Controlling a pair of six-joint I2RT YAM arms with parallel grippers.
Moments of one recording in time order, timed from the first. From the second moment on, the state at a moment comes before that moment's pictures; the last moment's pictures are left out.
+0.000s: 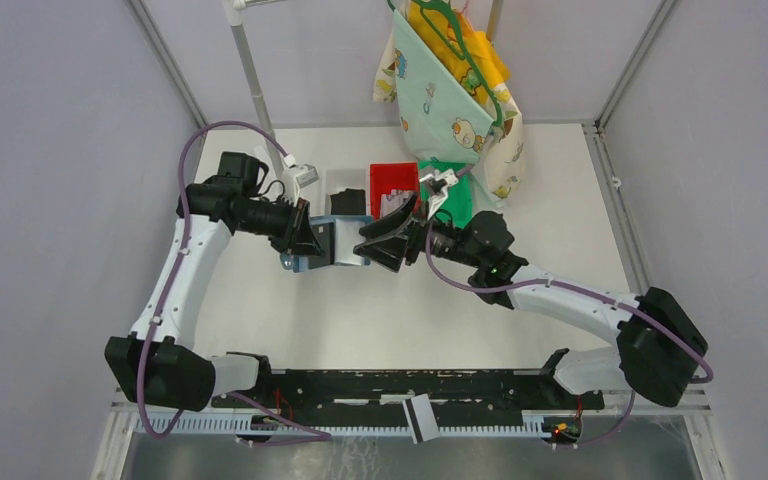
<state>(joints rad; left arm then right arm) -0.13 1.28 1.29 -1.17 0.81 0.31 0.83 1.29 0.77 0.82 -0.48 0.68</state>
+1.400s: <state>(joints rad) -0.12 1.27 1.45 -1.42 0.99 0.44 0.87 1.71 0.82 1.25 -0.56 1.12</state>
